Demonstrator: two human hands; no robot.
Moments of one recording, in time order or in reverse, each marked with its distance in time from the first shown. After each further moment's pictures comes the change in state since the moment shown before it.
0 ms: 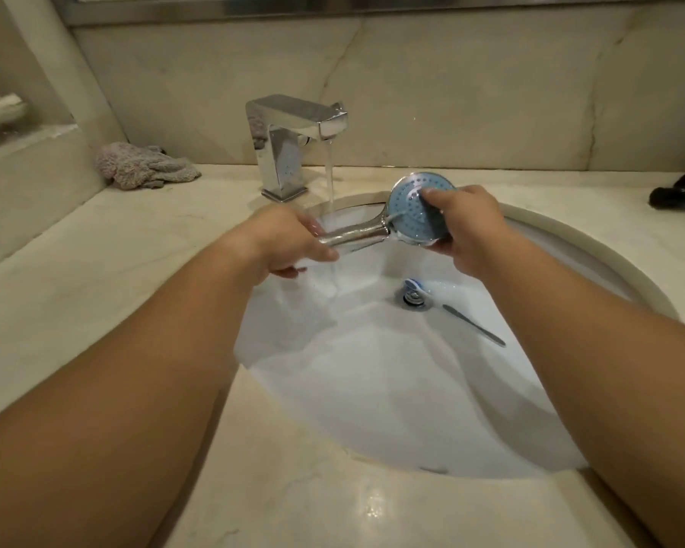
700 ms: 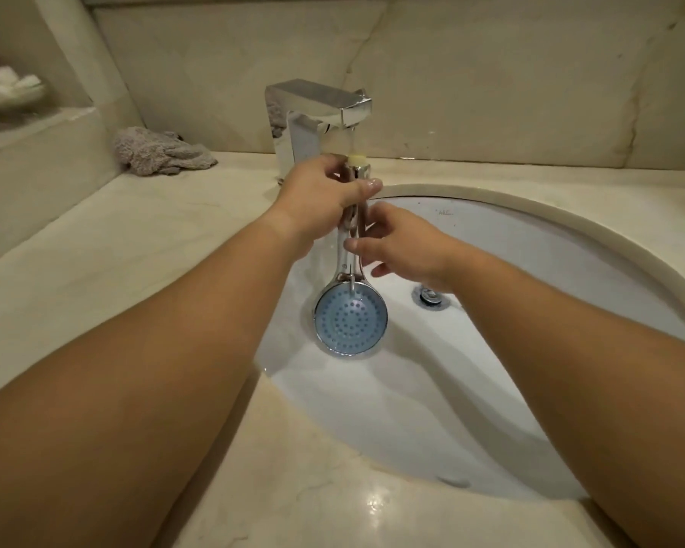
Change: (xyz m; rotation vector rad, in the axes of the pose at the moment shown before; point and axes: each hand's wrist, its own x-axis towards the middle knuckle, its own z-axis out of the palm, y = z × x) left_hand 0.024 0.016 0.015 -0.424 0.132 0.265; right_hand -0.021 0.028 0.062 -0.600 -0.554 -0.298
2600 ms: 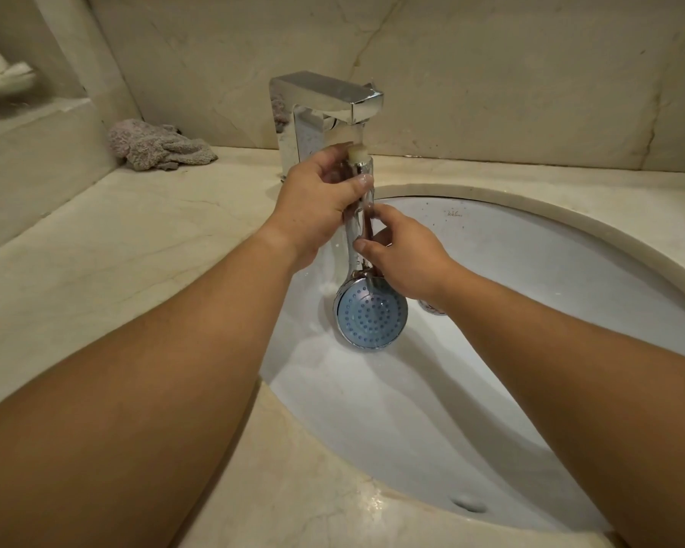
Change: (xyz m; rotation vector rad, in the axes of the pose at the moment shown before) left_hand 0.011 -0.024 -0.001 -0.310 0.014 0.062; right_hand 0.008 0.013 0.015 -0.222 0.239 -0.030
